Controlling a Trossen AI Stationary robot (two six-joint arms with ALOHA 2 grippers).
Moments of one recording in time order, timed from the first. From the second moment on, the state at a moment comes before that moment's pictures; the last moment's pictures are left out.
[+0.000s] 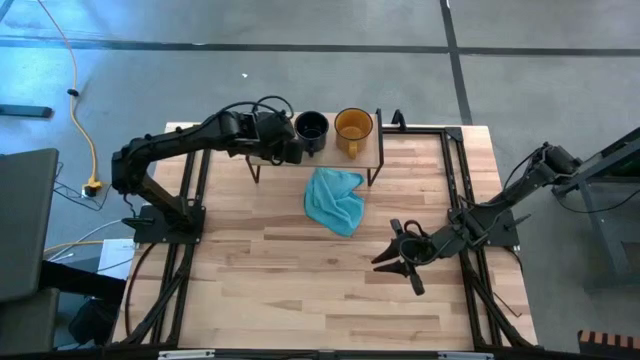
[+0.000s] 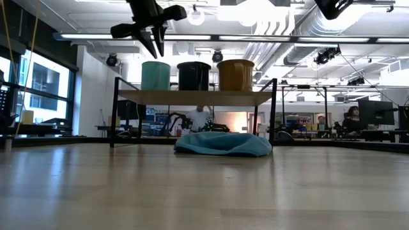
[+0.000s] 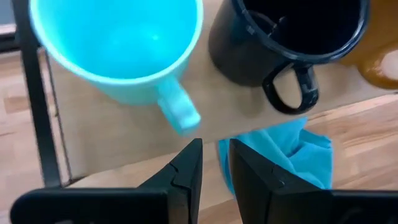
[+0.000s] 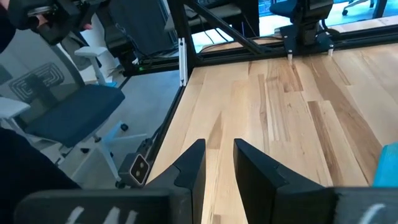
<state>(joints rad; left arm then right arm) 0.42 1.54 1.57 -1.17 -0.33 -0.97 0.59 1.09 0.67 0.13 0.27 0.33</state>
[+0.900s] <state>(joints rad) 0.40 1.57 1.57 -1.19 -0.39 -1.05 0.58 1.09 0.67 0.11 0.22 0.30</state>
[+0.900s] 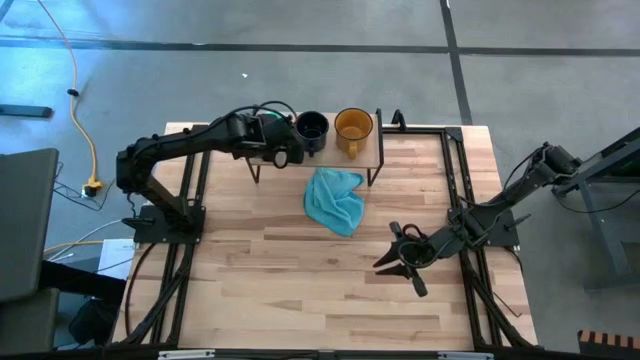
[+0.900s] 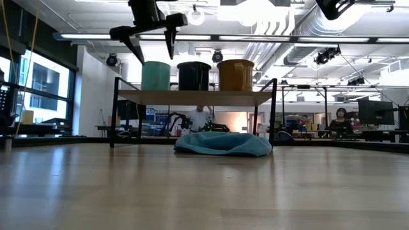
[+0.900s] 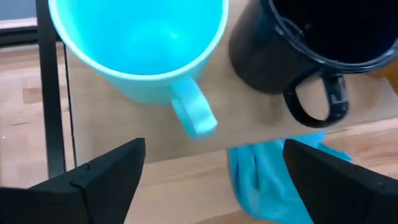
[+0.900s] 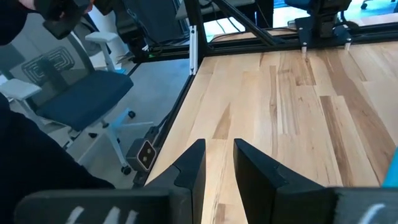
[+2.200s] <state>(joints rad) 0.40 1.61 1.57 -1.24 -0.46 -1.24 0.59 1.09 0.67 0.09 0.19 0.30</state>
